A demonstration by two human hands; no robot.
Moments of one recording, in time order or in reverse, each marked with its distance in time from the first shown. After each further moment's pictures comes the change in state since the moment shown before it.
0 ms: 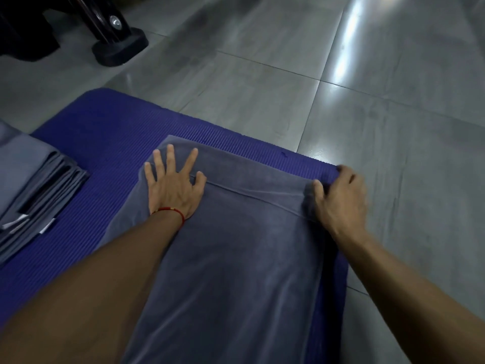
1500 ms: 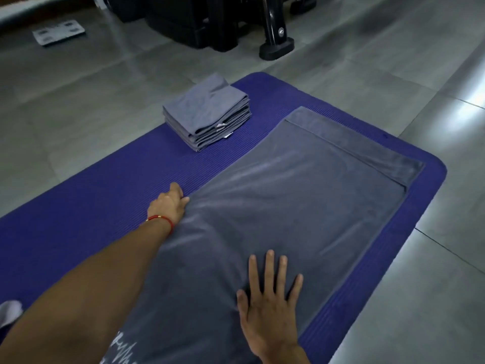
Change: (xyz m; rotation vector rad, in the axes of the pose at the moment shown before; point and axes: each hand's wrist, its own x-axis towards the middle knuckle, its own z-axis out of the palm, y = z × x) left_hand -0.345 -0.242 -0.095 -0.174 -0.130 -0.561; right_hand -0.474 -0.028 0.024 -0.203 -0.475 -0.729
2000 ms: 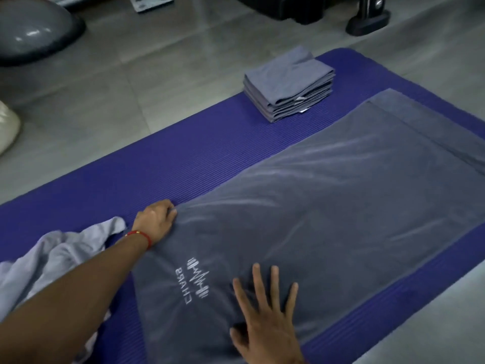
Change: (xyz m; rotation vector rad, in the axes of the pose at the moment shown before) left_hand -0.132 -0.220 -0.020 0.058 0.029 -0.124; right_hand -0.103 -0.078 0.036 -0.026 -0.146 -0.517
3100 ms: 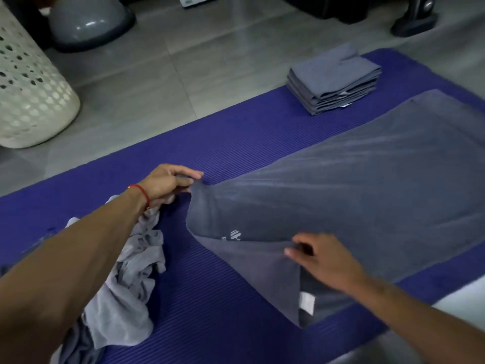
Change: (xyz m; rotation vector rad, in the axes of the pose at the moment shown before) left_hand -0.039 -0.043 -0.099 -0.962 -0.225 -0.082; right_hand 0.039 0.025 -0.109 0.436 -0.074 -0.099
